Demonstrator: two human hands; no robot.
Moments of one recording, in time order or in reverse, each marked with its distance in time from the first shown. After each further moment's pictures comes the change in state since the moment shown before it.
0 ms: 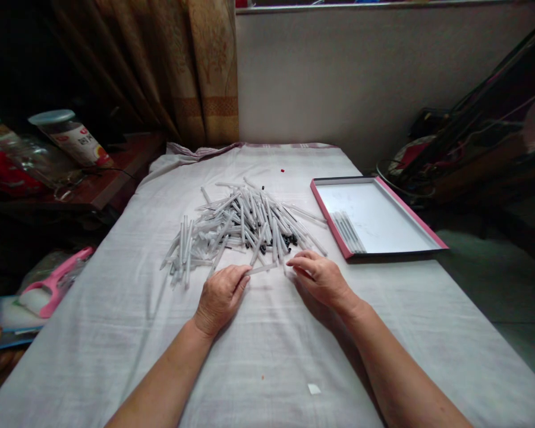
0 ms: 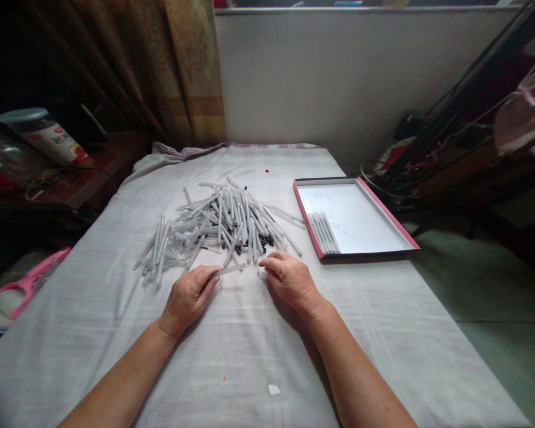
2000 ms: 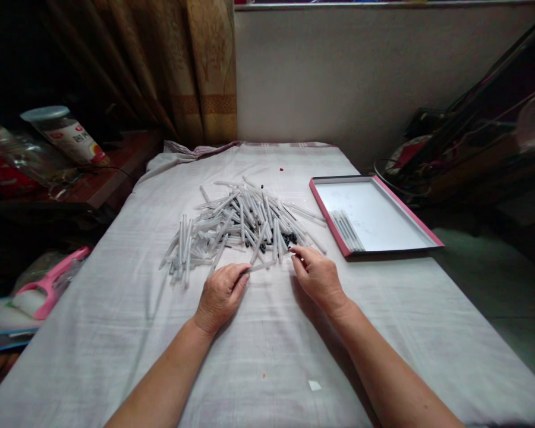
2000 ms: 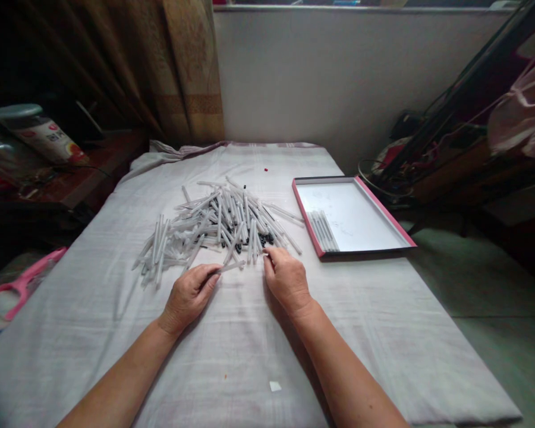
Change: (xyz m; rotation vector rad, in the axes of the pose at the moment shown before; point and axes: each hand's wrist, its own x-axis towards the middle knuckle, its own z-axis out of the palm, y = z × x) left_hand 0.001 -0.002 0.003 -0.100 0.060 -0.007; right_hand 0.007 -0.010 0.017 -0.097 0.228 0.171
